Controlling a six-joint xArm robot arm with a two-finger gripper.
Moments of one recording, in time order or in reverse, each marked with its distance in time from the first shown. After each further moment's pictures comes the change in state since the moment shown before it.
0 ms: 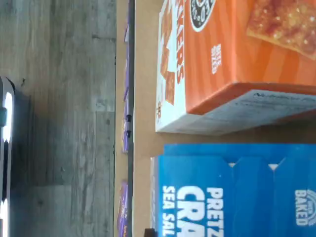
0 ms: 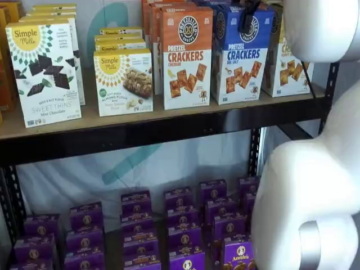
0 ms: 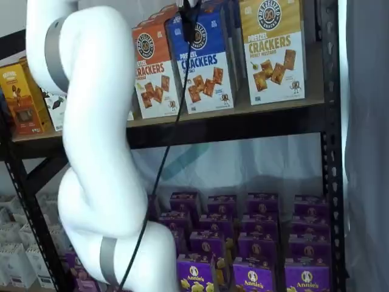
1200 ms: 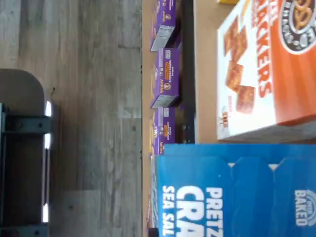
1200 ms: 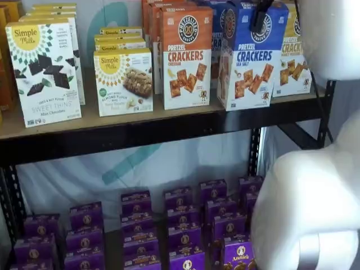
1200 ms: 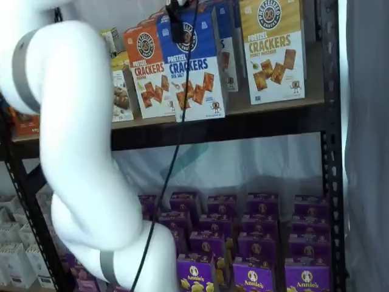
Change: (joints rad) arm -0.038 -0.188 0.123 0.024 0.094 -0.018
